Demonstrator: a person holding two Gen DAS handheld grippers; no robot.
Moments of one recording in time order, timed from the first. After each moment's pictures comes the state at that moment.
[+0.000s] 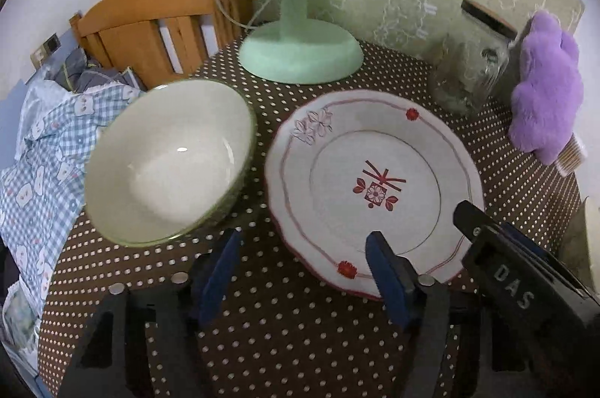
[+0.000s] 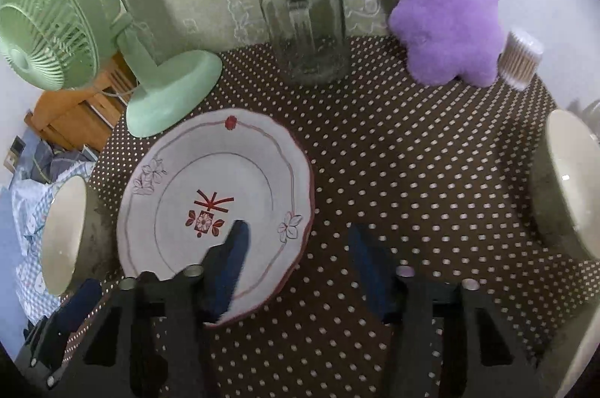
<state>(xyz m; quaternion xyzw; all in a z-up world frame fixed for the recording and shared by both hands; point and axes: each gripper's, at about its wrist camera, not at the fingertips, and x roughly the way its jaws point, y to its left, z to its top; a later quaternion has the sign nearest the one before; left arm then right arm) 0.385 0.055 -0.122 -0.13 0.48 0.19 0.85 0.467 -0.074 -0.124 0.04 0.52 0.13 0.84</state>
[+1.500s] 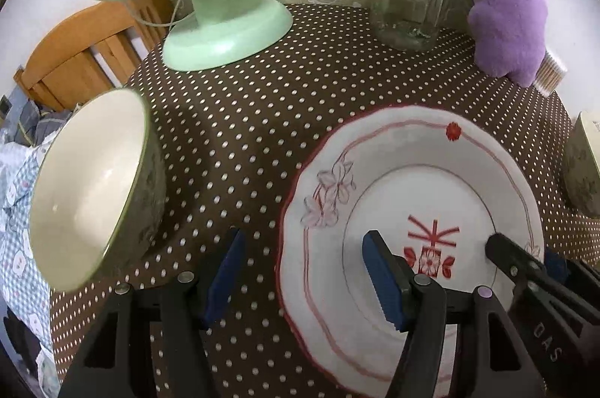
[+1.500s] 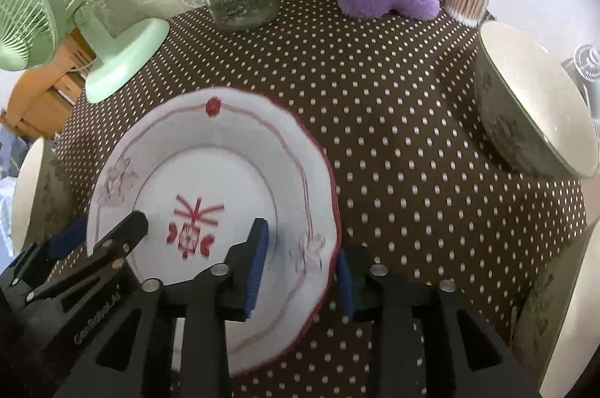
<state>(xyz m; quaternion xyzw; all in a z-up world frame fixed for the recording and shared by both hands) 0.411 0.032 -0.145 -0.05 0.53 0.09 0.84 0.438 -0.119 -0.141 0.03 0.57 0.07 0.82</state>
